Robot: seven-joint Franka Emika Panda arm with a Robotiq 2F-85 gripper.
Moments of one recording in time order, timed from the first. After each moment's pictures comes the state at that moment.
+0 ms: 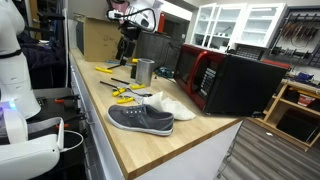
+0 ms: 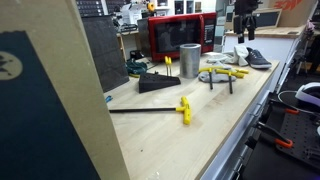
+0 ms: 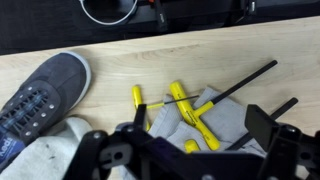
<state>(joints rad) -0.11 -0.28 -0.16 -2.41 -0.07 1.88 -0.10</state>
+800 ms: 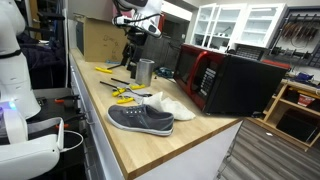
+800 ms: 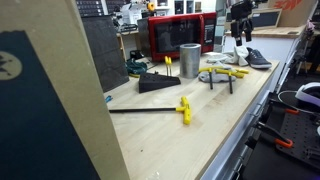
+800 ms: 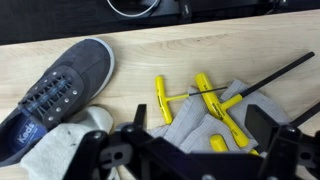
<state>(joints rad) -0.13 -0.18 -0.17 -2.35 -0.13 1.90 -0.11</state>
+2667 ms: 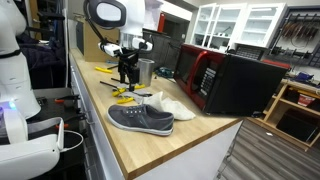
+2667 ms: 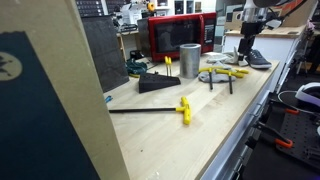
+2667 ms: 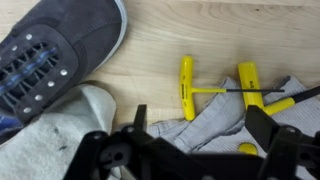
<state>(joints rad) -0.16 -0.24 -0.29 -2.68 -0.13 2.48 -0.37</state>
